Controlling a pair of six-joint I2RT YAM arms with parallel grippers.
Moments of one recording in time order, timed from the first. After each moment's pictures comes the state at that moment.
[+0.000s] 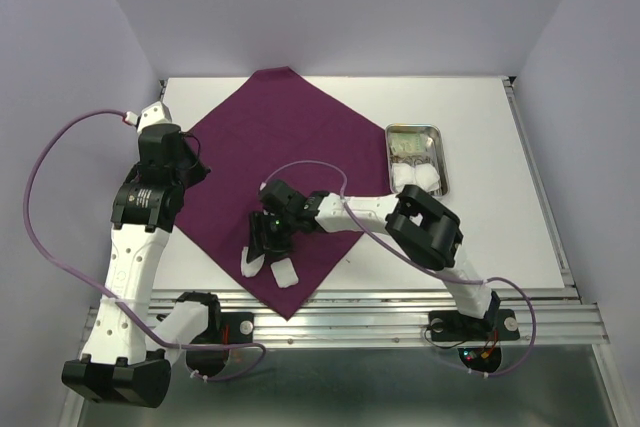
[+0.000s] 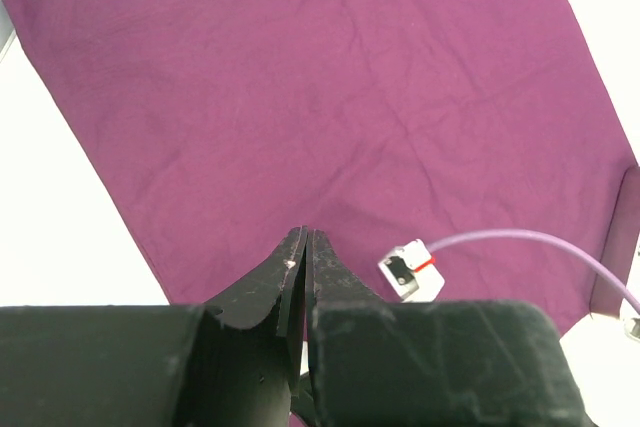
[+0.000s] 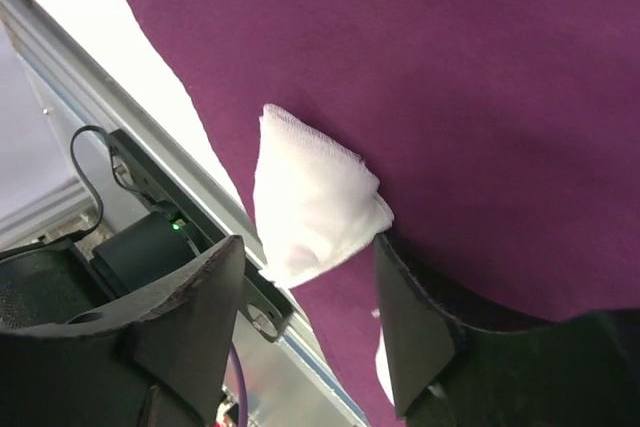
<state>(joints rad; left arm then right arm) -0.11 0.94 1.17 -0.82 -0.23 -0.50 1.08 2.18 1.54 -0.25 -0.36 0.95</state>
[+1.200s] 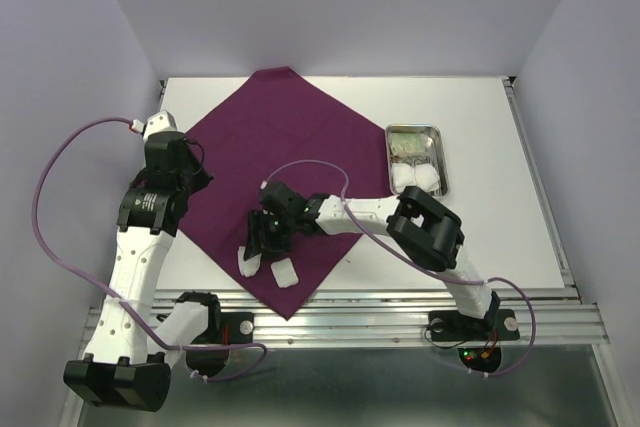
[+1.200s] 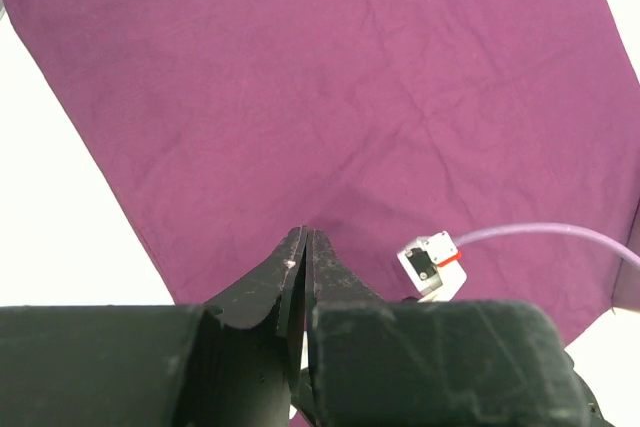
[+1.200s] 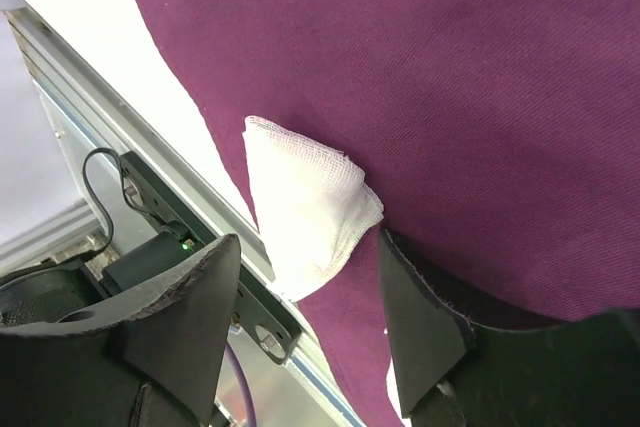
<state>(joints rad) -0.11 0.92 1.08 -0.79 -0.23 -0.50 1.09 2.17 1.54 -0.22 -0.29 0.97</state>
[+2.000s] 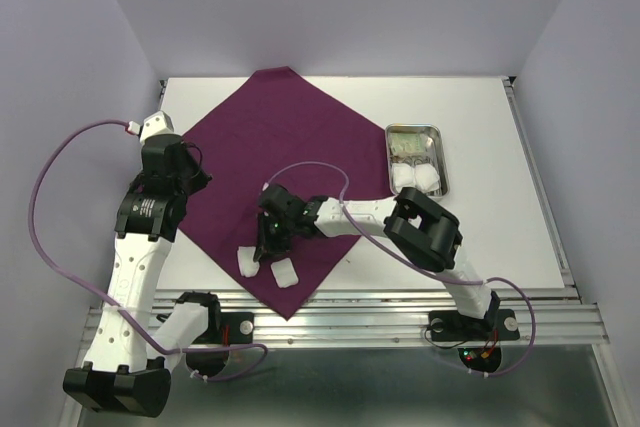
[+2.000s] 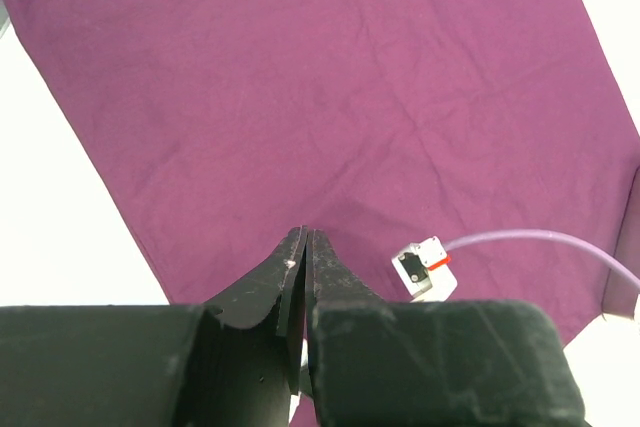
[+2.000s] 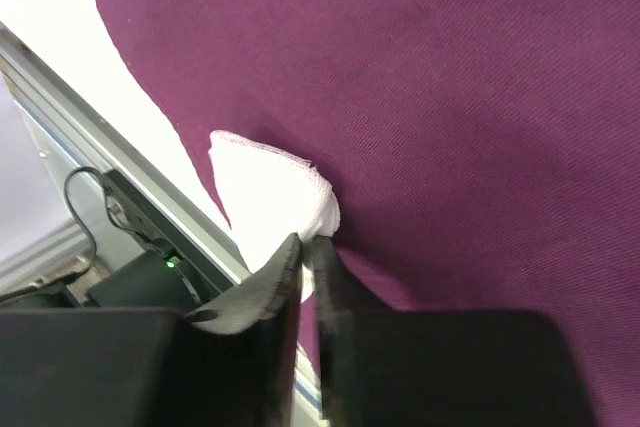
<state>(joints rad) -0.11 0.89 1.07 -0.77 -0.23 -0.50 1.10 2.18 1.52 -0.20 -0.30 1.01</state>
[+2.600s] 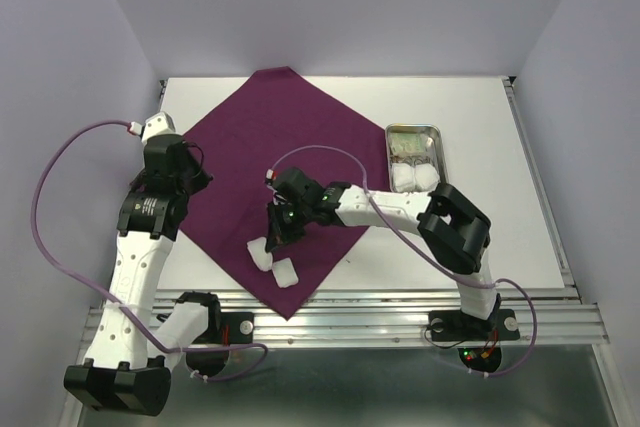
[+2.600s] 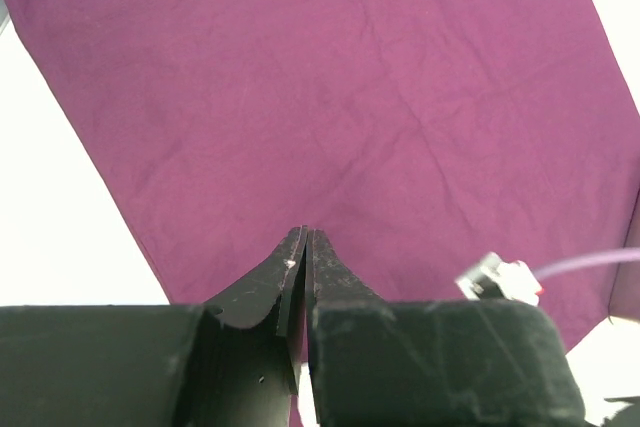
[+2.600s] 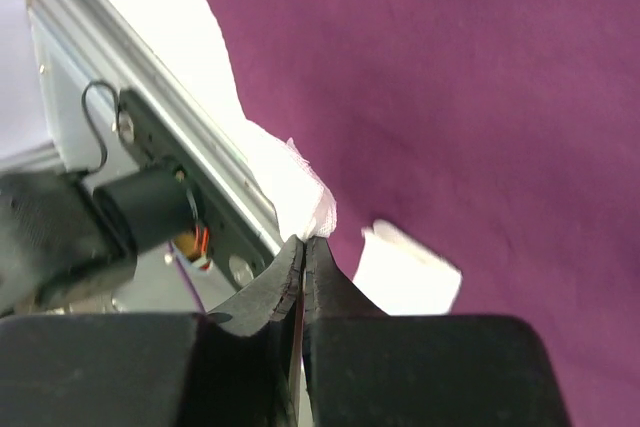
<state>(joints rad) -0.11 0.89 1.05 -0.76 -0.24 -0.50 1.05 2.02 1.47 -0.28 -0.37 0.78</state>
